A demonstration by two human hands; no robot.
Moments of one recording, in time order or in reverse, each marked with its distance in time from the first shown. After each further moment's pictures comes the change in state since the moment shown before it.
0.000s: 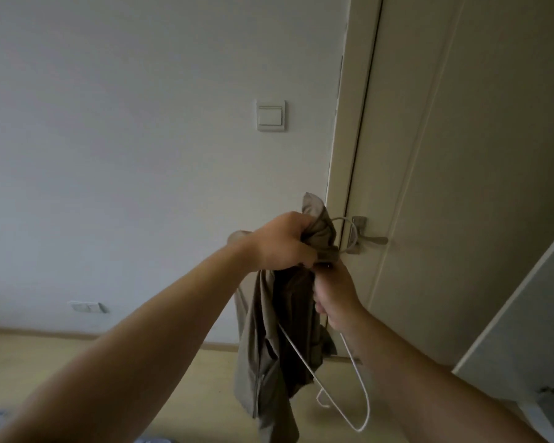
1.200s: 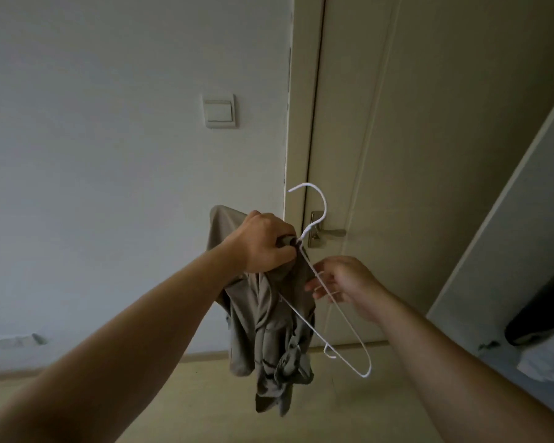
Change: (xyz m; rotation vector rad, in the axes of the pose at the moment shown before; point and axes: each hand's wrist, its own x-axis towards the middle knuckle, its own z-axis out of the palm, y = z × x) left_hand 0.071 -0.049 0.015 0.551 0.121 0.453; right_hand 0.018 -0.011 -0.086 -0.161 -0.082 0.218
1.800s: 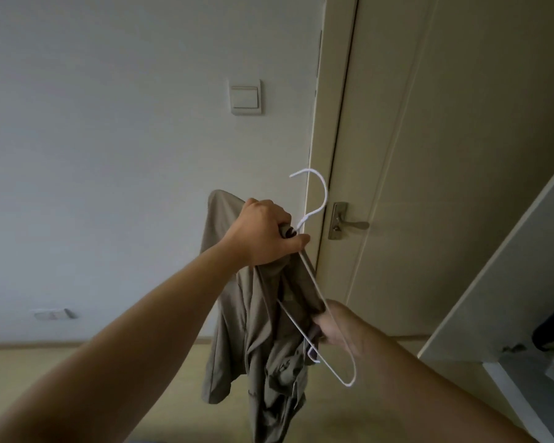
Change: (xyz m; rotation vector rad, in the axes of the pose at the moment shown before) left_hand -0.032 -0.016 -0.012 0.089 0.195 -0.161; right_hand 0.009 0.072 0.078 -0.190 -0.016 0.243
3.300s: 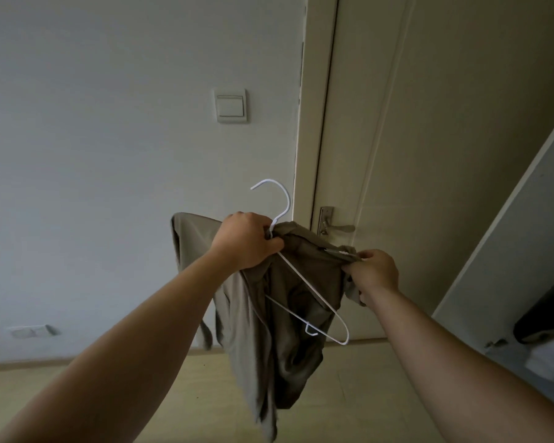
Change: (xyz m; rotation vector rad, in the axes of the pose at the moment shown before) left_hand -0.002 0.005 0.003 0.014 -0.126 -0.298; right_hand -0.002 -0.036 -0.090 0.150 0.665 -0.156
